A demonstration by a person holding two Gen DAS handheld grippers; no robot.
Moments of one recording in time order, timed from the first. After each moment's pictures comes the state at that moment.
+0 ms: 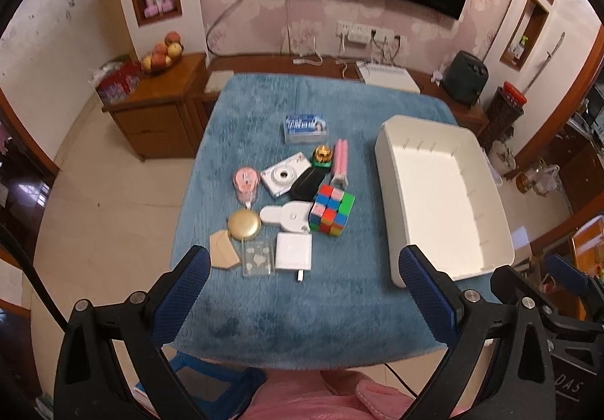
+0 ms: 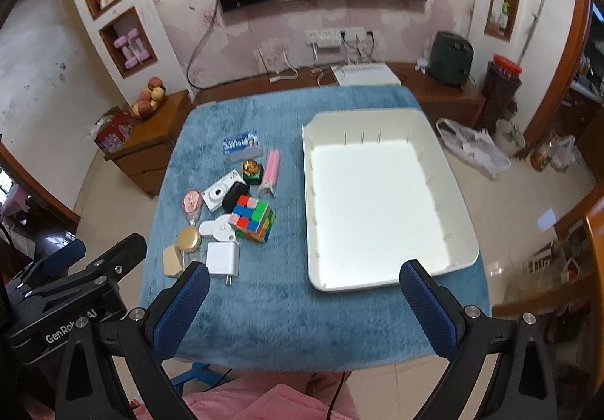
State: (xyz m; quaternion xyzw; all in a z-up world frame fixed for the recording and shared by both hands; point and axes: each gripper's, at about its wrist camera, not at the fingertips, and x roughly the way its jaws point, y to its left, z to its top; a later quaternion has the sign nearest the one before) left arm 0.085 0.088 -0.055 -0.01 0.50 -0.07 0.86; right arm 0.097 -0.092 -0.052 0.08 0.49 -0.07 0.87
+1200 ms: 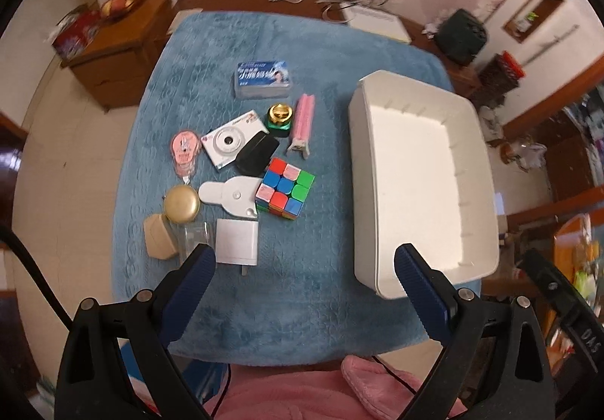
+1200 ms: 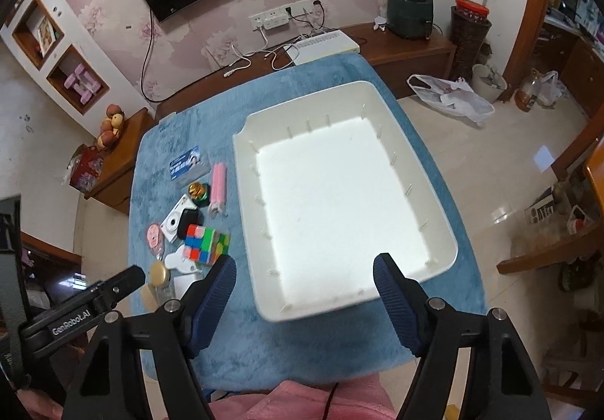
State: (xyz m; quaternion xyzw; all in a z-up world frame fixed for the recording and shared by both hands) left arm 0.162 0.035 -0.093 -0.04 0.61 -0.09 0.79; right arm 0.147 -0.209 -0.071 0.18 0.51 -0.11 0.83
